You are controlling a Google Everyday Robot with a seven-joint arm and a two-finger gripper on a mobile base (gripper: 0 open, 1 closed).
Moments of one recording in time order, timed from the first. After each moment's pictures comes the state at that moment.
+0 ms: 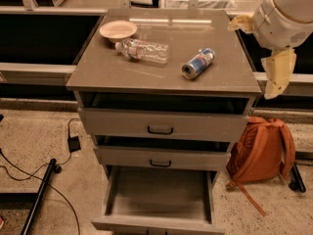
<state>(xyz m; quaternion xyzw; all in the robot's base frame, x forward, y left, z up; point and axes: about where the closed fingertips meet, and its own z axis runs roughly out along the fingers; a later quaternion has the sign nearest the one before) 0.529 -0.213 0.957 -0.79 0.59 -0.11 0.15</state>
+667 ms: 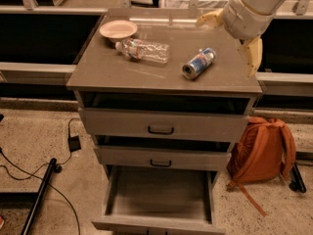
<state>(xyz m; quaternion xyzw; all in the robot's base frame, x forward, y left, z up) 0.602 -0.178 0.938 -0.89 0.42 -0.10 0.16</state>
